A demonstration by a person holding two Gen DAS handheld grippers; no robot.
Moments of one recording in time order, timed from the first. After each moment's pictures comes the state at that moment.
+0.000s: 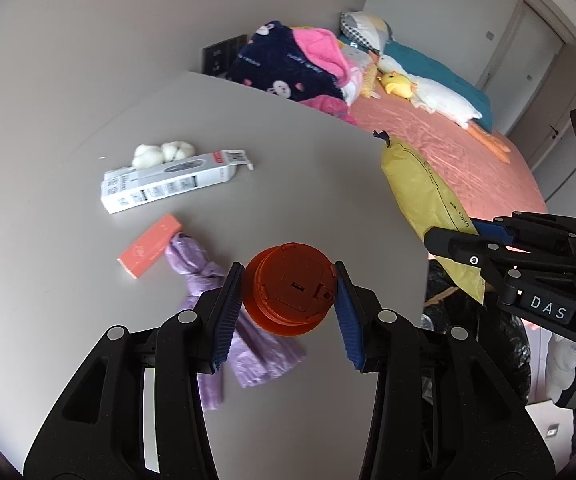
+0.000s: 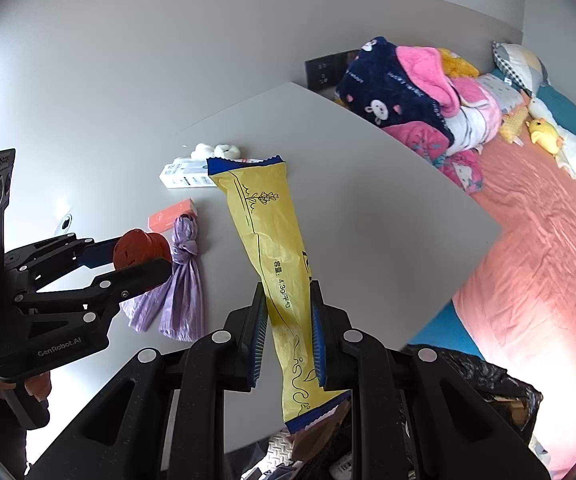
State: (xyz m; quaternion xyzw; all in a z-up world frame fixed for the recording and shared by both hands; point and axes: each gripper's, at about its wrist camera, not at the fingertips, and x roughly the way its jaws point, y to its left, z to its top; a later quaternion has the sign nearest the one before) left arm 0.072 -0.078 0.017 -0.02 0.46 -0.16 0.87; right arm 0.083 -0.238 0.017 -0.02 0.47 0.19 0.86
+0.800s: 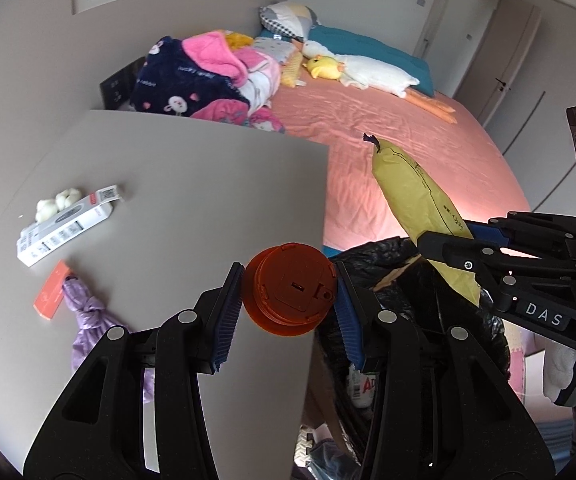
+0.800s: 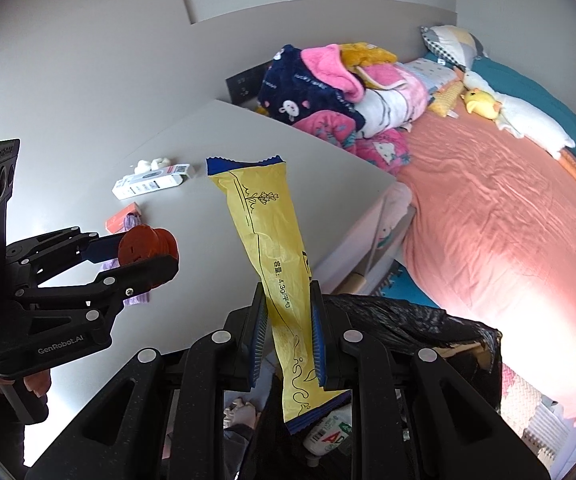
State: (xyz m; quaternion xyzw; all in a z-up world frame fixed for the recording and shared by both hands) left arm 0.053 -0.183 0.032 0.04 0.45 -0.26 0.85; right arm 0.029 -0.339 0.027 0.03 0.45 0.10 0.89
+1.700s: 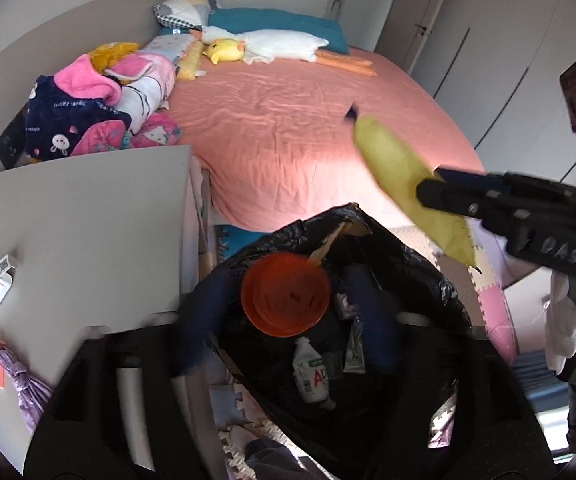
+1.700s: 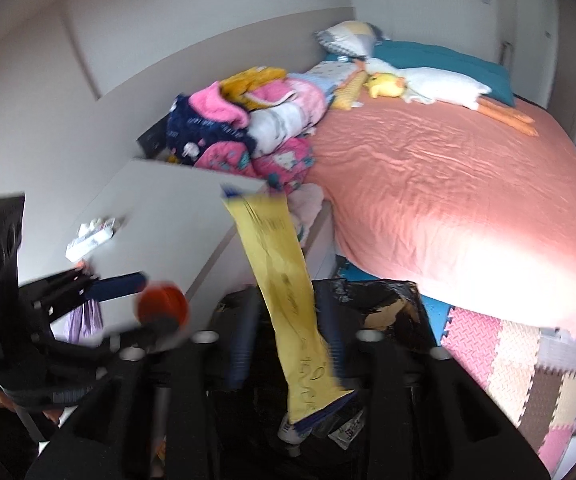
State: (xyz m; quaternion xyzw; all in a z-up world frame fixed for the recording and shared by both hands) left arm 0.029 -0.293 0.038 0.11 0.45 -0.39 0.80; right arm -0.039 -0.456 0.046 0.13 0.41 -0.04 0.90
